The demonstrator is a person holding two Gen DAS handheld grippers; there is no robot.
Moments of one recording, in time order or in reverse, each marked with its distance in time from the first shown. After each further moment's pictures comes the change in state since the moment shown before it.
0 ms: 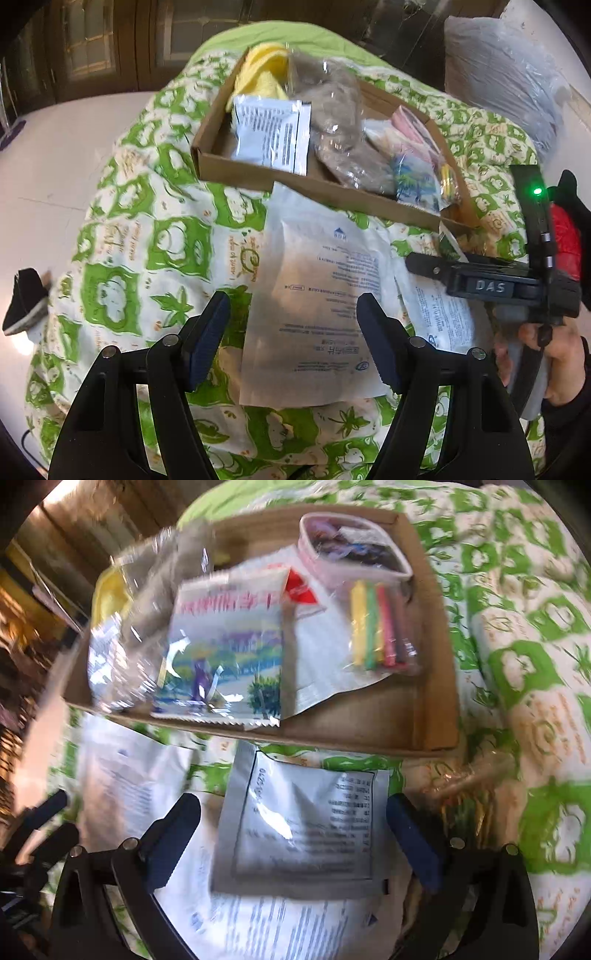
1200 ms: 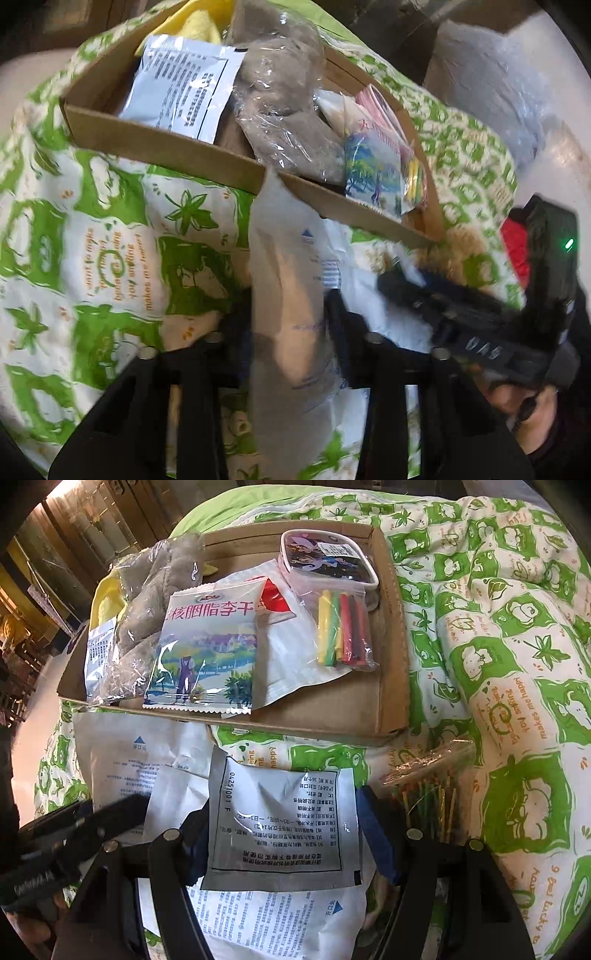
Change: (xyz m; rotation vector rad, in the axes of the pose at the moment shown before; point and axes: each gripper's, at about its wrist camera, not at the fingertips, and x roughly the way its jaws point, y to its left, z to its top) left arm 0.052 -0.032 0.006 -0.084 0.064 -0.220; right arm -0.021 -0.020 -0.012 0.004 -0.052 -0.024
